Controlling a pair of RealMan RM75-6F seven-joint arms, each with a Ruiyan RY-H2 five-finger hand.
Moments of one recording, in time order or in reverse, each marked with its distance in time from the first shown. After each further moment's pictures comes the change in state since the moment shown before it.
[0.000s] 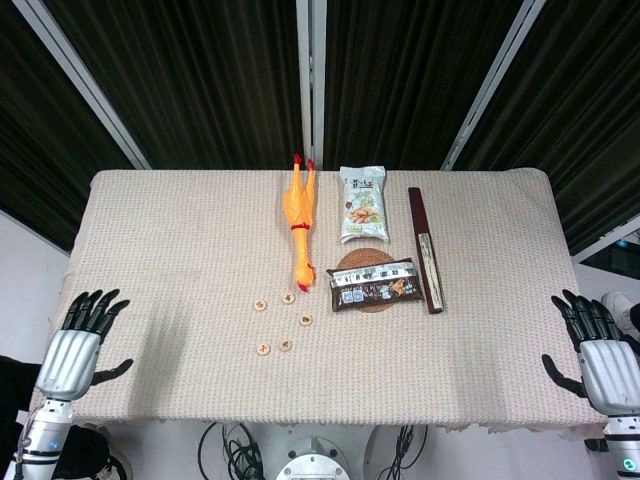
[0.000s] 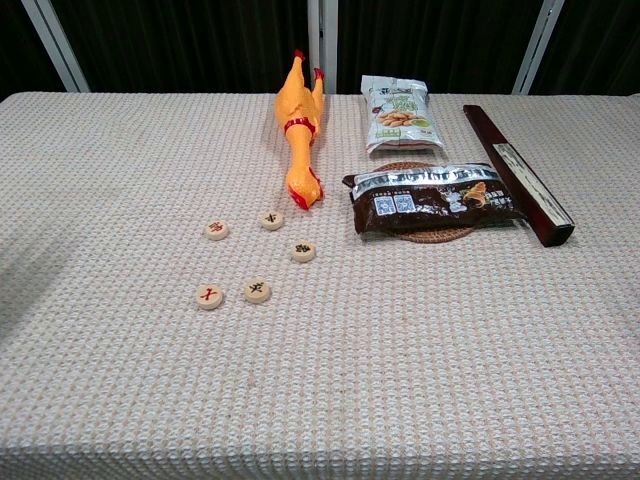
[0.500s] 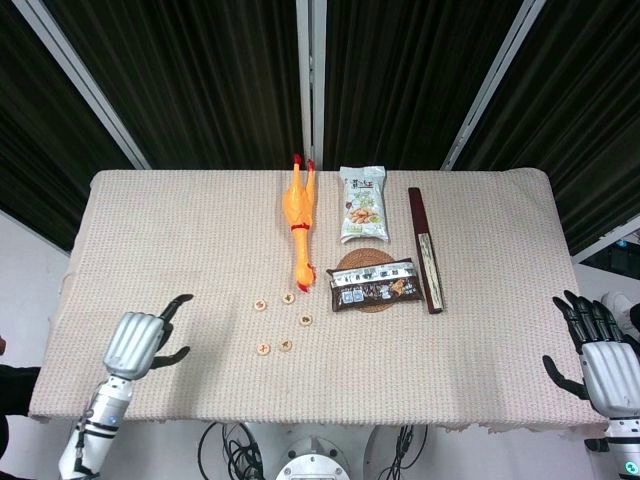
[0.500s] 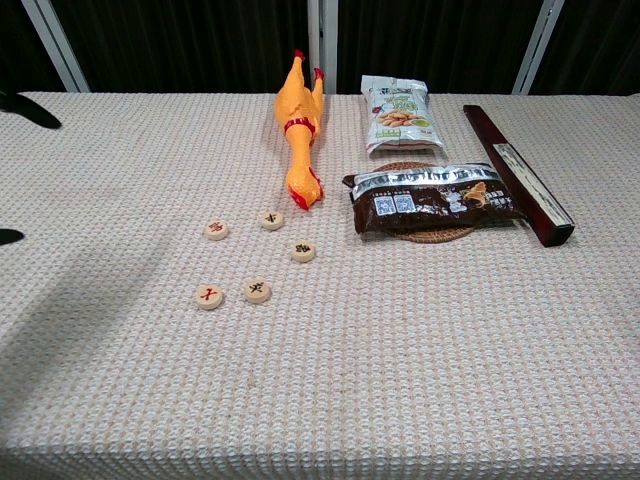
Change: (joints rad) left arm -0.134 -0.131 -0.061 -0.134 -0.081 -0.184 0.123; right arm -0.008 0.003 -0.004 0.004 -0.014 0.020 0.019
